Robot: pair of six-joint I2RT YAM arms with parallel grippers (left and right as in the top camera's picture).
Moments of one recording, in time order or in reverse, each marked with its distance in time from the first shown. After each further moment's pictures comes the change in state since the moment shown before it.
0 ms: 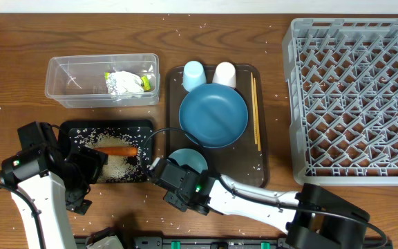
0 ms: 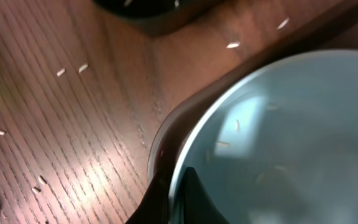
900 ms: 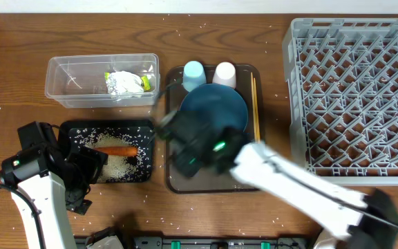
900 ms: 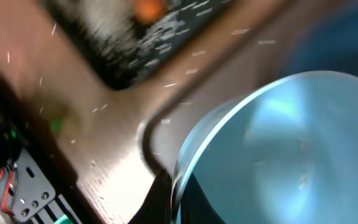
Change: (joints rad) left arm 0.000 0.000 0.000 0.000 0.000 0.000; right arm -0.255 -0.178 0.359 -0.488 -0.141 0.016
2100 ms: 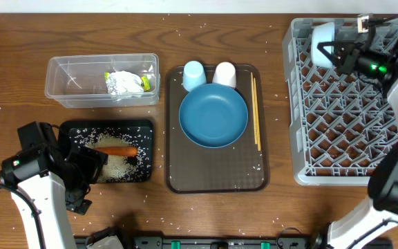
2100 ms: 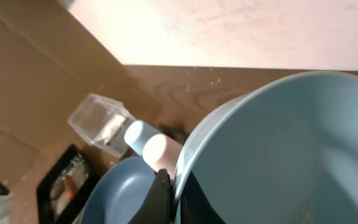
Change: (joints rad) left arm 0.000 0.000 0.000 0.000 0.000 0.000; right arm -1.263 0.286 0.018 0.648 -1.113 -0.182
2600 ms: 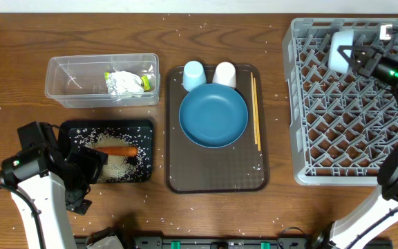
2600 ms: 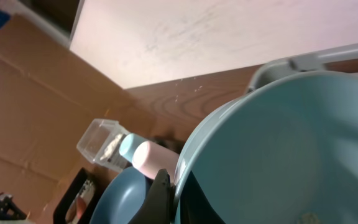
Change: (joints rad) left arm 0.000 0.000 0.000 0.000 0.000 0.000; right arm -0.131 0.100 0.000 0.116 -0.080 0.153
